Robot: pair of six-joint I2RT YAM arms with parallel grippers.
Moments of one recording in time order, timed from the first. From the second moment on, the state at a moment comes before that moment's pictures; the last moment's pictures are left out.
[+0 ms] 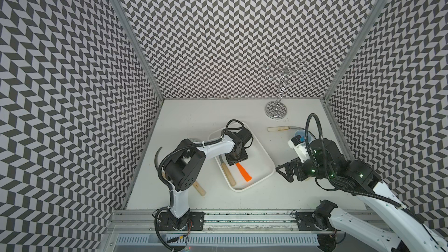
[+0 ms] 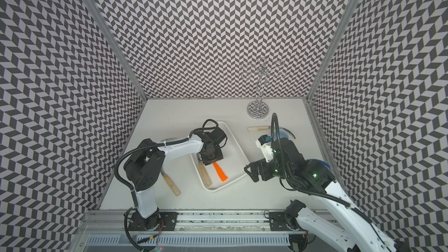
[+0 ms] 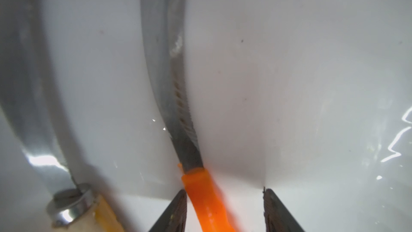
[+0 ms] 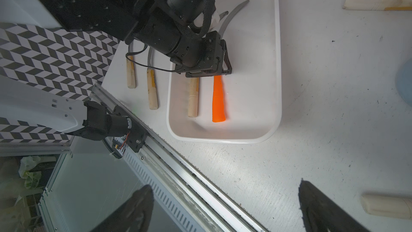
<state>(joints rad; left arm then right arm) -0.76 1.89 1.27 -0.76 0.00 -1.09 0.66 0.79 1.01 -1.03 -0.24 0.35</state>
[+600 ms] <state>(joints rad) -0.75 1.86 1.21 -0.76 -0.01 -1.10 0.66 0.79 1.01 -1.03 -0.24 0.35</state>
